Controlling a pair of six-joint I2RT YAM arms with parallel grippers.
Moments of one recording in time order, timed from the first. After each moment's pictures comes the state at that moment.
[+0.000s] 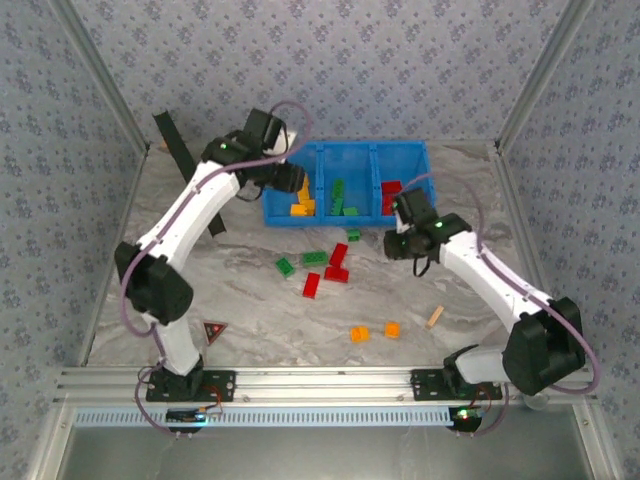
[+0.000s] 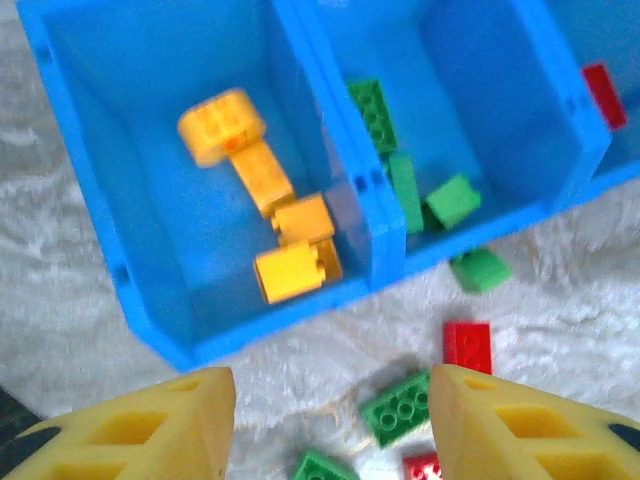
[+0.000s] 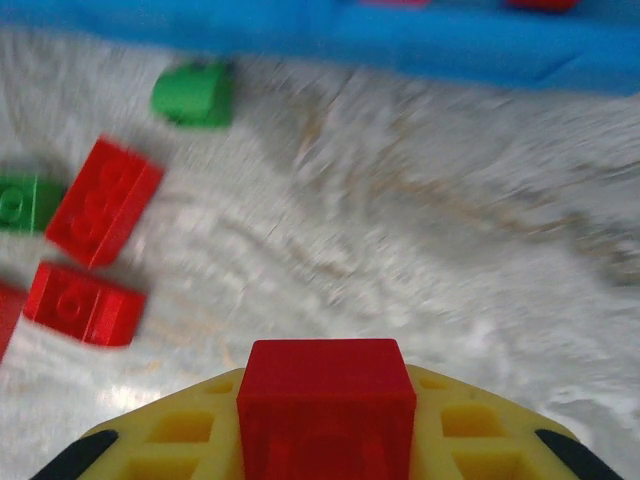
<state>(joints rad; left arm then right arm) -0.53 1.77 1.83 -1.01 0.02 -0.17 0.40 1.33 1.07 -0.80 0.06 0.27</state>
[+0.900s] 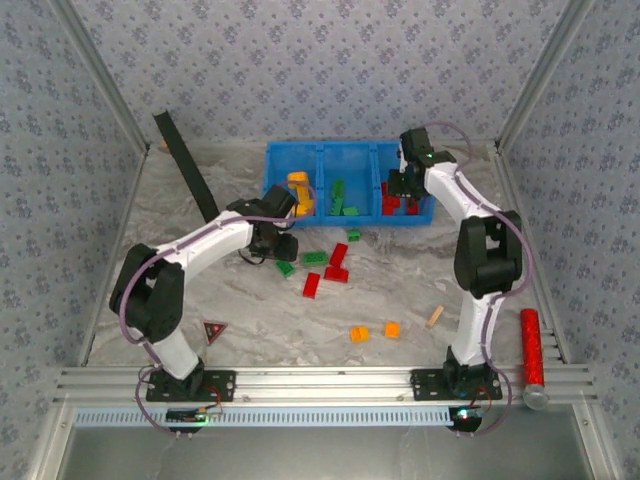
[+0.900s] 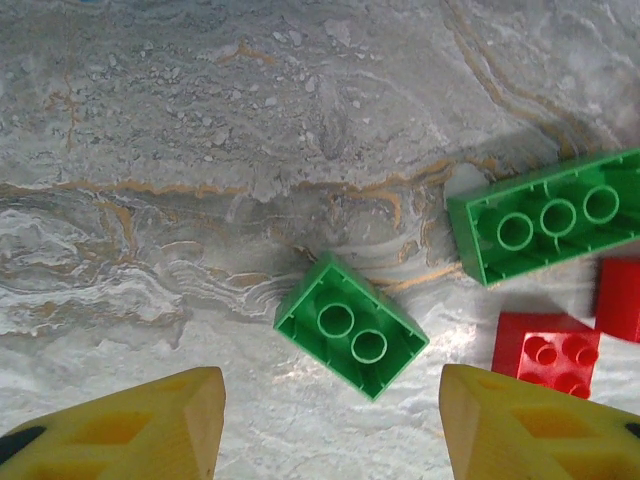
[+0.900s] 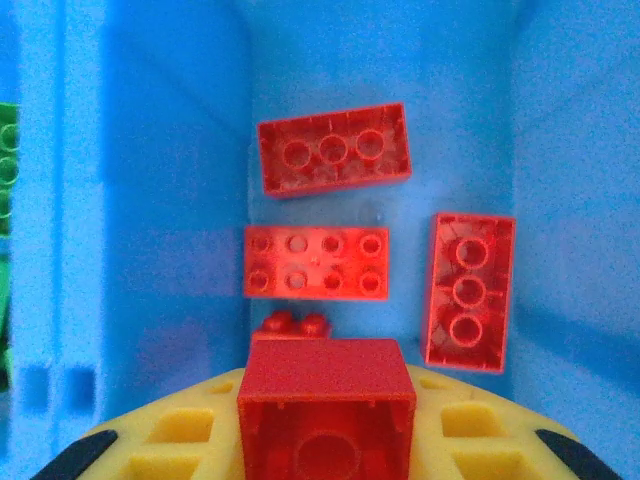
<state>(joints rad) -0.61 1.69 1.24 -0.81 -0.04 -0.43 0.20 1.99 1.68 -0.75 0.02 0.20</state>
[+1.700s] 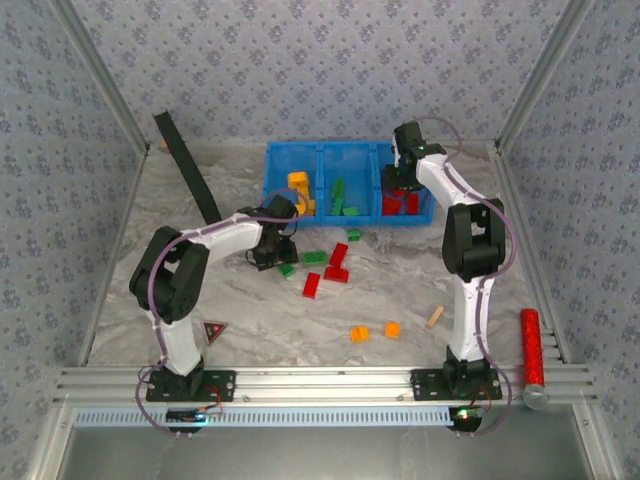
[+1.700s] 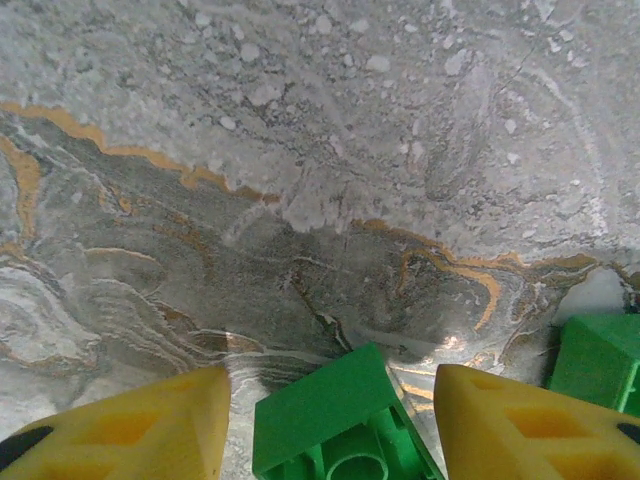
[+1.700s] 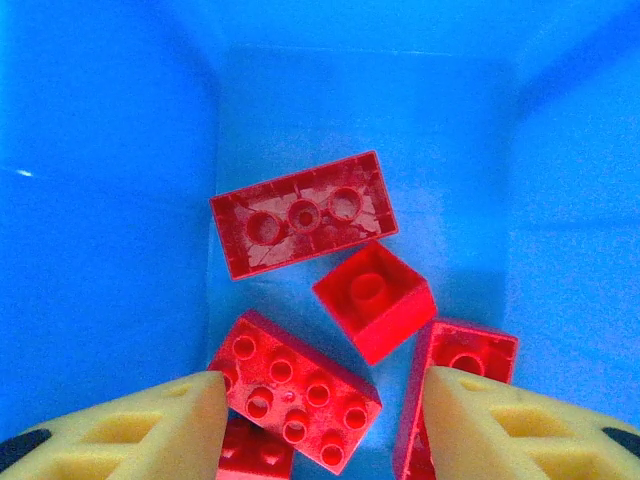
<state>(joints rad) -0.57 1.84 1.18 -0.69 0.02 -0.74 0.19 2.15 1.85 -0.76 0.06 0.11</state>
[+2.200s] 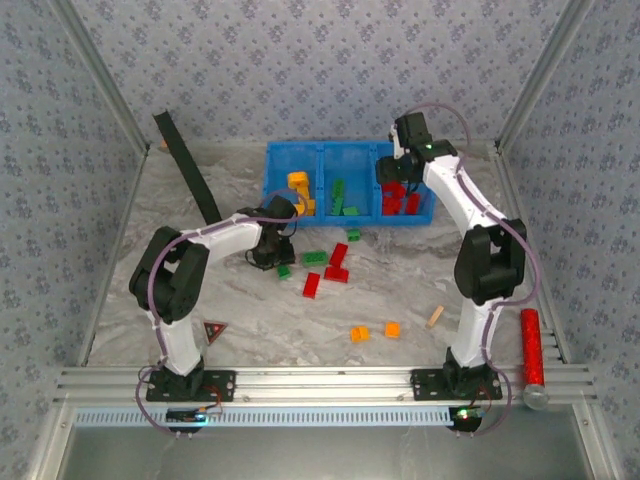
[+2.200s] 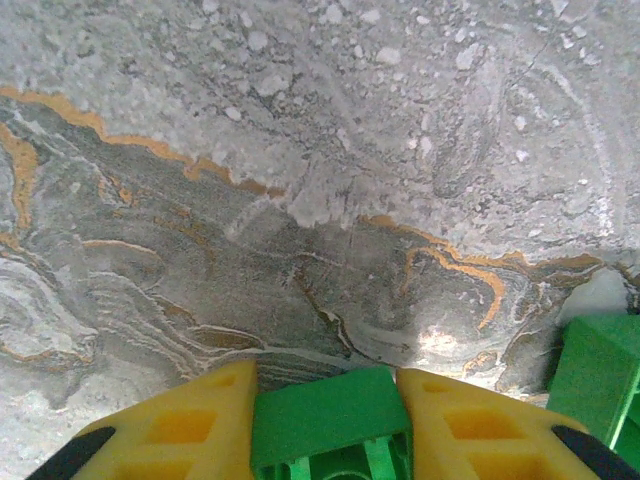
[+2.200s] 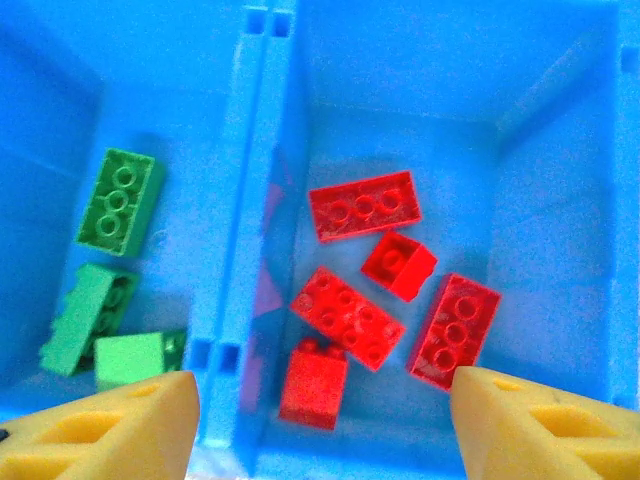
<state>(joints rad) -0.57 1.84 1.17 -0.68 0.03 -0.75 0.26 1.91 1.77 -0.81 0.06 0.10</state>
